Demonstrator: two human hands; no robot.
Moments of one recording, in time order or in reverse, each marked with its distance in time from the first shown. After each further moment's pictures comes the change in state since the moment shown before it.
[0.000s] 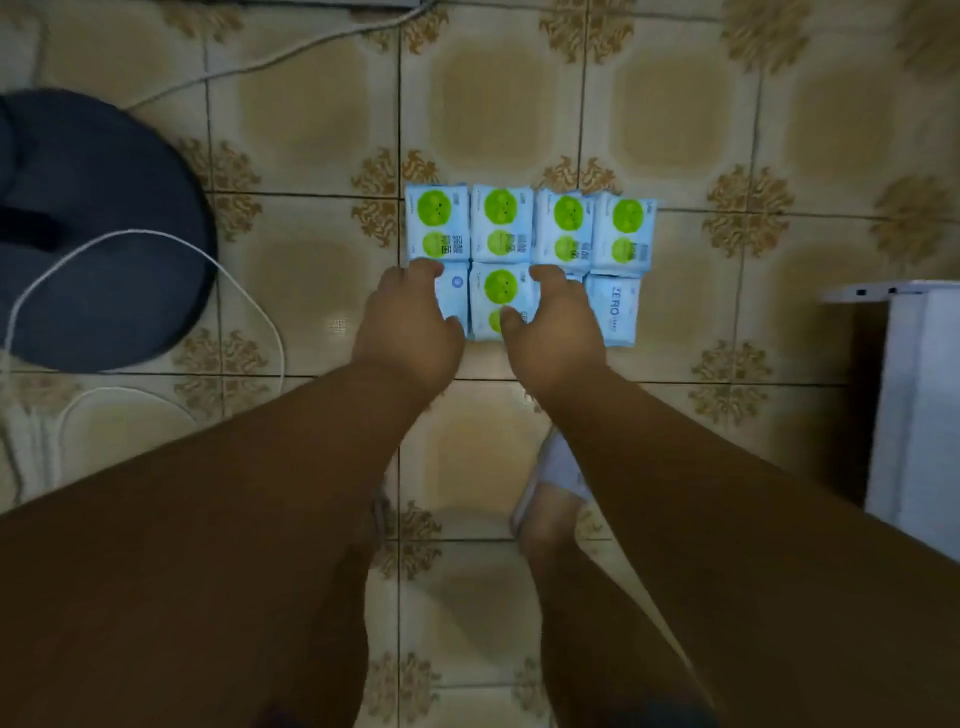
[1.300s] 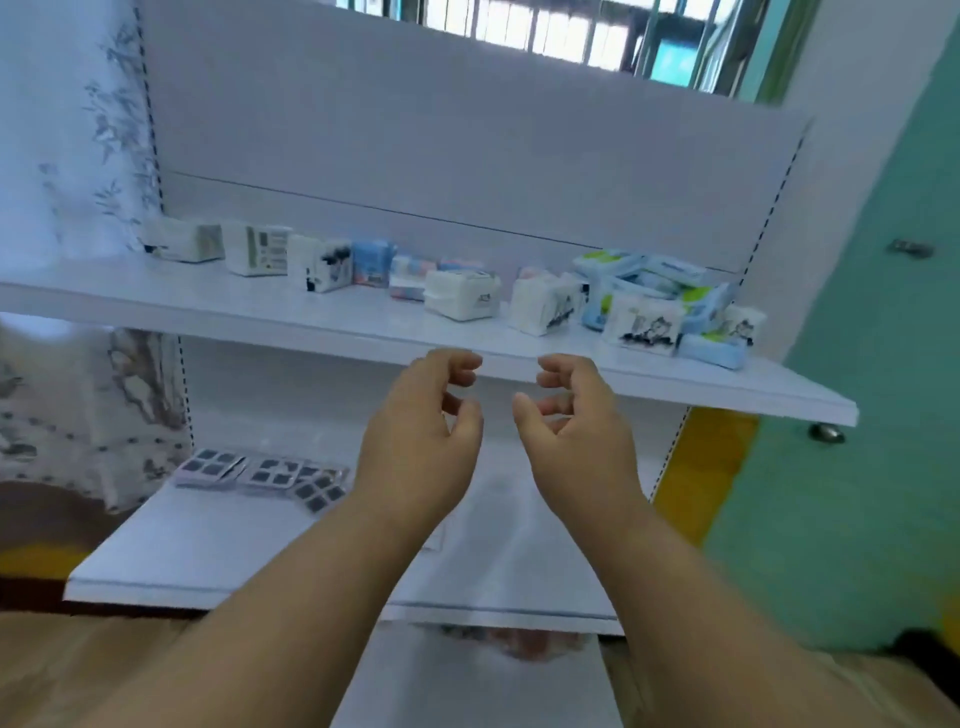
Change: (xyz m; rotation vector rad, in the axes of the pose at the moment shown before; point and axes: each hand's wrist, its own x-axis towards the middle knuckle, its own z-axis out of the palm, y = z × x) left_hand -0.888 0.487 -0.071 -0.350 -0.587 1.796; right_hand -0.924 0.088 -0.510 0.226 1.868 0.354
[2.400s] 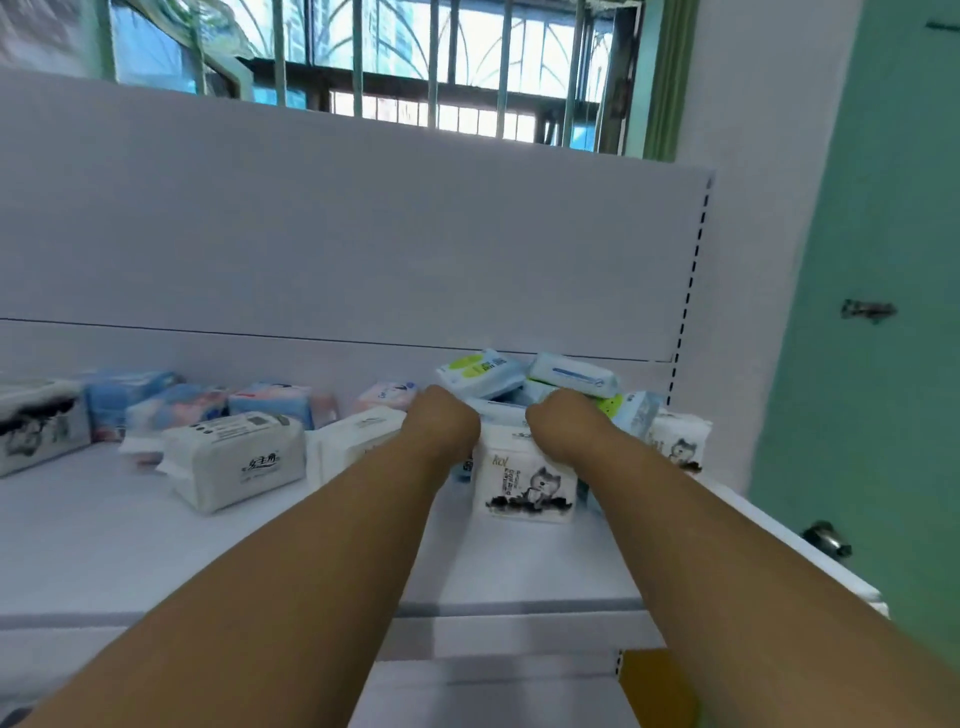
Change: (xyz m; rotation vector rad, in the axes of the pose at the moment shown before) left_hand 0.306 0.028 0.320 0.155 -0.217 -0.399; right_hand 0.360 0.224 -0.081 -0.673 -0.380 0.249
